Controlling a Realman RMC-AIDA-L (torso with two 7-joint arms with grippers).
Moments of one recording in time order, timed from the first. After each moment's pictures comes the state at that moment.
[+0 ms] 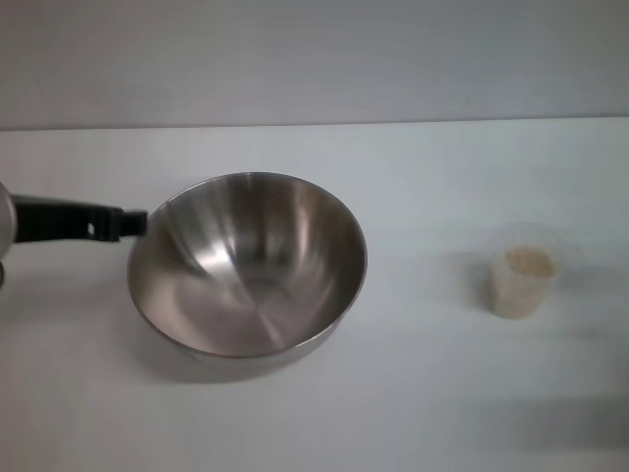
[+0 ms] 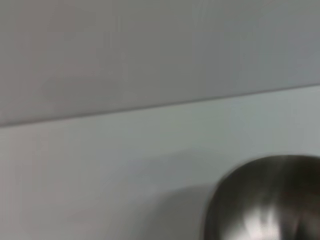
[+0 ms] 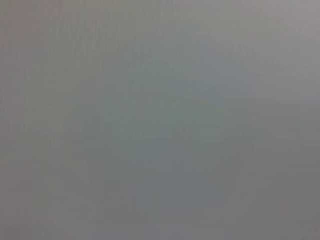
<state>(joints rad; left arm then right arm) -0.22 -2.07 -1.66 -1.85 2.66 -1.25 0.11 0.39 2.07 0.15 -0.07 -1.38 -1.61 0.32</state>
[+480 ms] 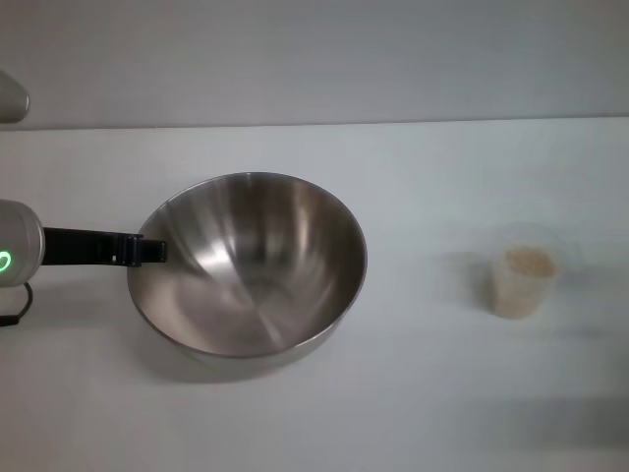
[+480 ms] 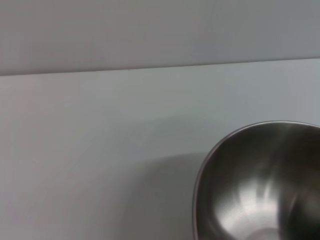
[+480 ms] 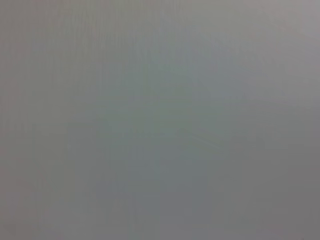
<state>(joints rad) -0.26 -2.07 -1.65 -1.69 2.61 -1.21 0.11 0.39 2.07 0.15 -0.07 -1.38 -1.60 0.32</state>
